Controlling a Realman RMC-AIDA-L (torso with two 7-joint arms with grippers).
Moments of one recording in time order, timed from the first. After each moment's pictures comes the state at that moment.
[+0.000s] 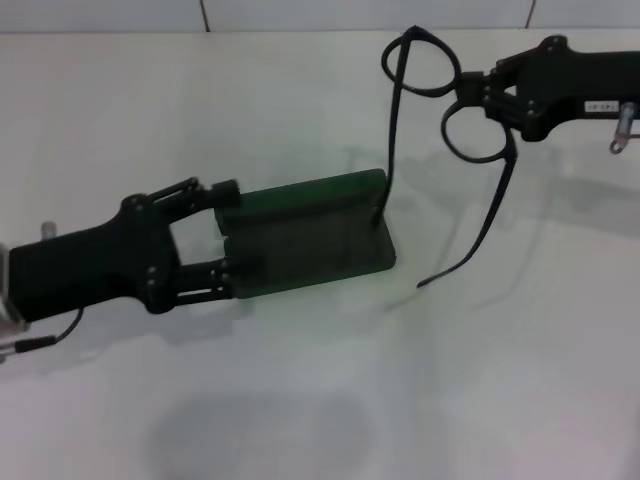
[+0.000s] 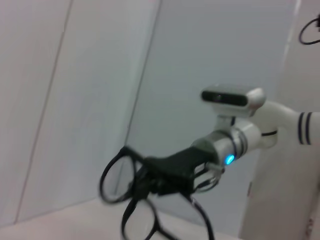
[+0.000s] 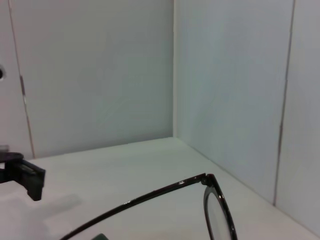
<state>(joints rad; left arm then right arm) -0.33 -2.08 0.70 0.65 1.75 1.84 -1.23 0.73 2.01 -0.84 -0.76 -1.90 -1.43 1.42</state>
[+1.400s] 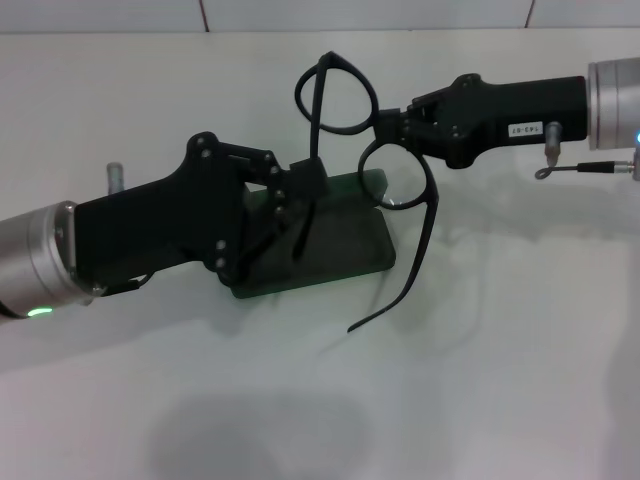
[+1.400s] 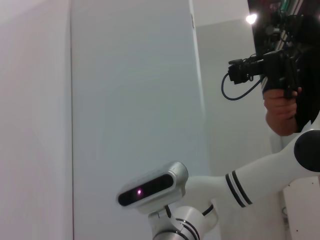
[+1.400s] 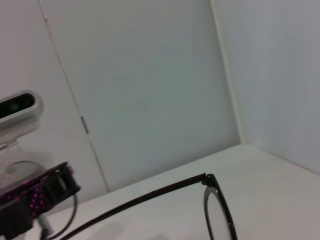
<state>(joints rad) -0.48 -2.09 0.79 0.44 1.58 1.93 -0.85 0.86 2.02 -0.87 -0.52 -1.85 -1.48 1.51</state>
